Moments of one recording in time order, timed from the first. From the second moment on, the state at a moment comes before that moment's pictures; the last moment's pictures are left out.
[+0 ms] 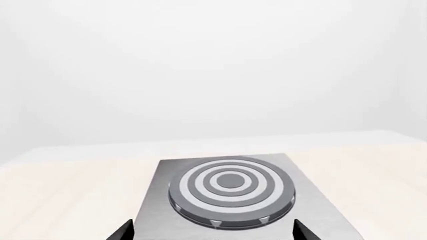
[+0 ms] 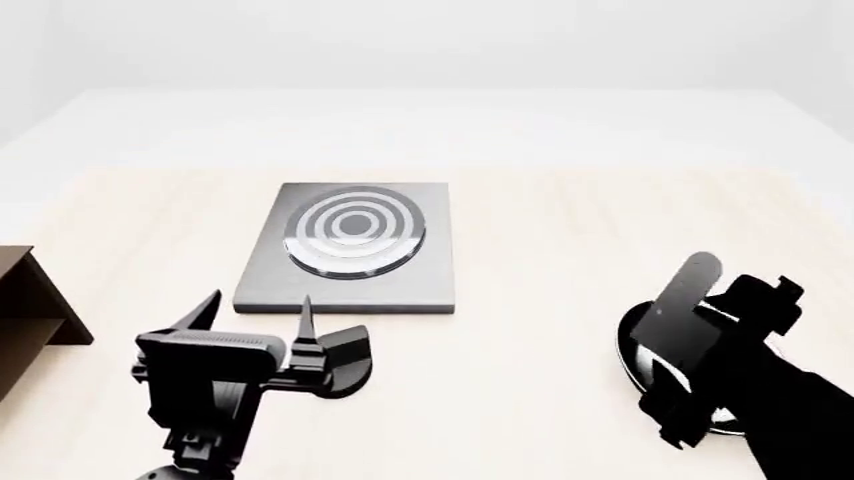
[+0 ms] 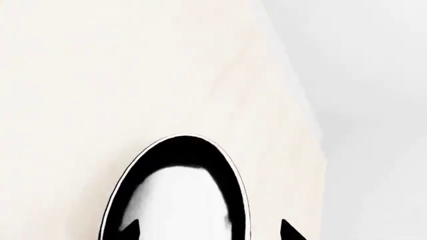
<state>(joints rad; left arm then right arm) -0.09 -0.26 0.09 0.41 -0.24 -0.36 -0.13 0.67 0.95 -0.69 -0.58 0.13 1.29 -0.21</state>
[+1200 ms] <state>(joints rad) -0.08 -0.28 0.13 0.41 -0.25 -0.35 -0.16 0.48 1.11 -0.69 -0.28 0.24 1.34 -0.31</state>
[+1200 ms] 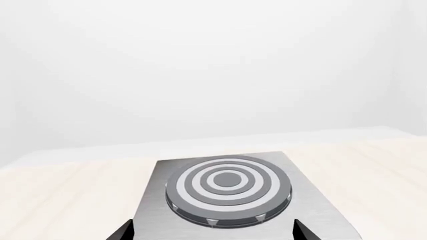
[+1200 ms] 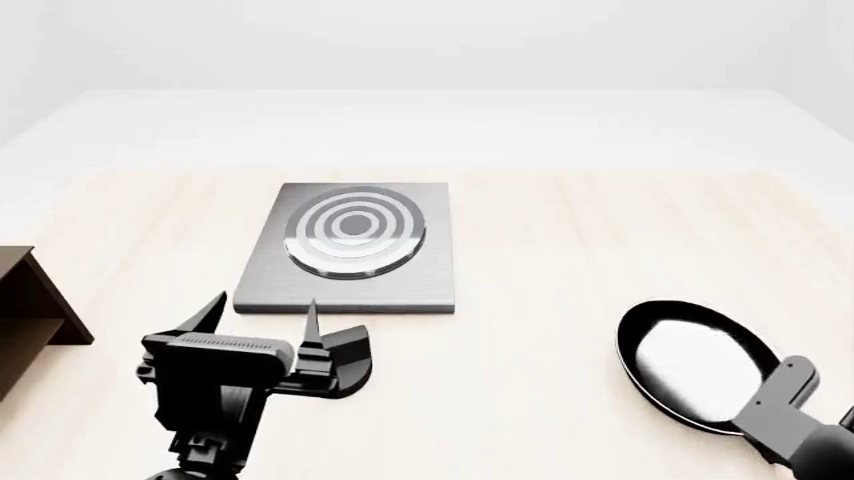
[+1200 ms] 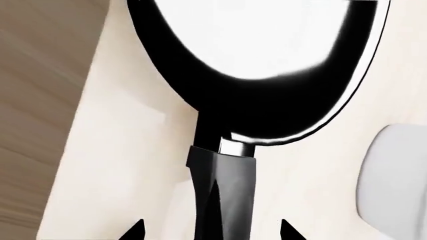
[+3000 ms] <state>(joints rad) -0.09 -0.32 0.15 0.44 -0.27 -0.35 -0.20 0.78 1.15 -0.66 -0.53 0.32 1.39 -0.46</state>
